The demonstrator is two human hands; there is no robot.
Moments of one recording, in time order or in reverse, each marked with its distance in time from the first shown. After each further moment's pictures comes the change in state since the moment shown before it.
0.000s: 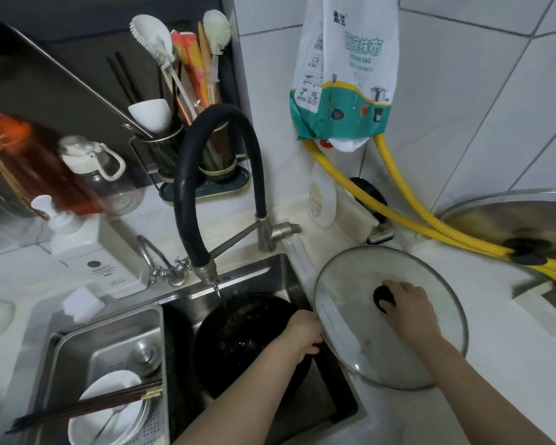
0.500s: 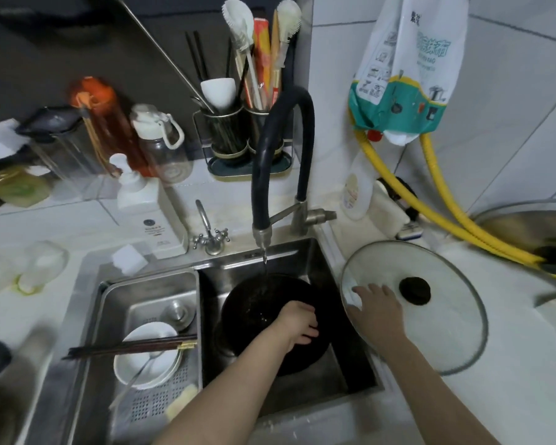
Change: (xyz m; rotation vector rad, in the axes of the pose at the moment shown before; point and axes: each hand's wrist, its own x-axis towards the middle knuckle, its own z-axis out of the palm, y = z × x) left_hand -0.039 -0.048 -0.061 -0.079 0.021 0.037; right_hand -0.055 -0.095 0.031 -0.166 -0.083 -0.132
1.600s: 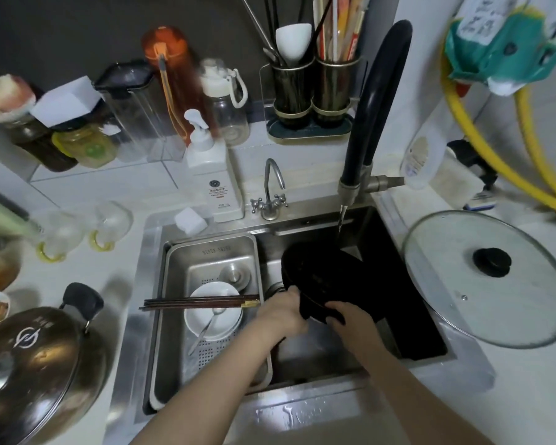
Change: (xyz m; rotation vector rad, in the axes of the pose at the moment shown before) left_hand -0.053 -0.071 -0.119 0.876 0.171 0.082; right_hand -0.063 -0.125 0.097 0.416 -0.274 -0.136
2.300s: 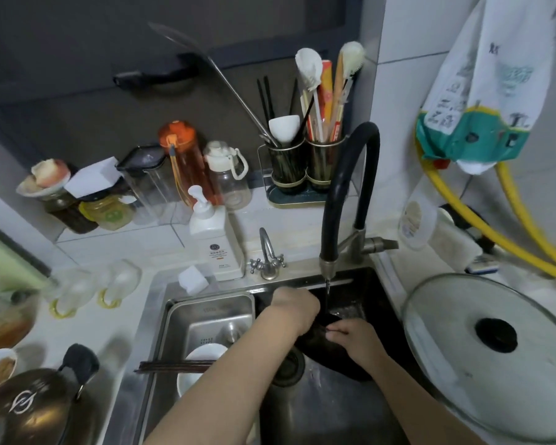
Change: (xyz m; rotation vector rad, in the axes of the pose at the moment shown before) left_hand 0.024 0.092 -0.091 0.815 0.110 0.172; right_hand 0.060 -0.015 -0.081 0.177 -0.022 -0.086
